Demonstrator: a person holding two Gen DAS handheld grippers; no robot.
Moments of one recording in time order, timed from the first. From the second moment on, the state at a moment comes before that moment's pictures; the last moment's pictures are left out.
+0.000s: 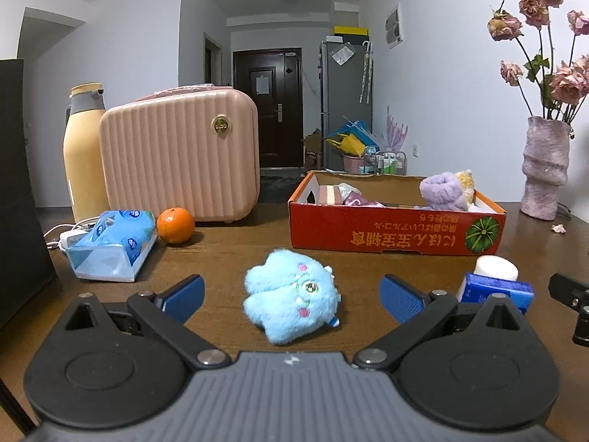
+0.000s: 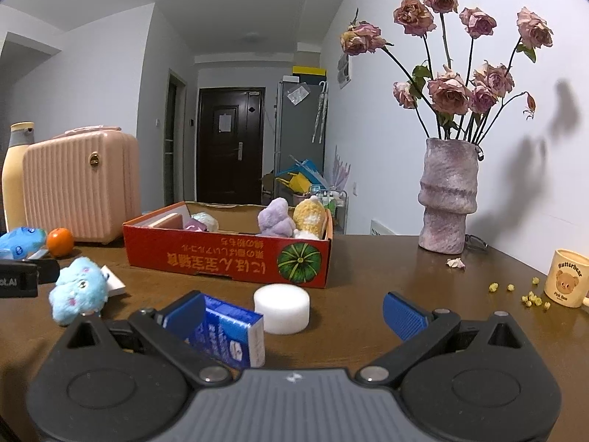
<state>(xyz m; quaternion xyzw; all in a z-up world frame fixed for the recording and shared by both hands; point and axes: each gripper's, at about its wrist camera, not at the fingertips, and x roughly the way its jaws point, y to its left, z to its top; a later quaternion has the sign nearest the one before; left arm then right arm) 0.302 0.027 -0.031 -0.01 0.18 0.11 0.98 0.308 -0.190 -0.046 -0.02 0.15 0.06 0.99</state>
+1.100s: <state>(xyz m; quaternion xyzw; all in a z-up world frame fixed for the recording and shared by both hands) 0.294 0.062 -0.033 -0.02 0.21 0.09 0.97 0.359 -0.121 -0.069 0.01 0.26 0.03 0.96</state>
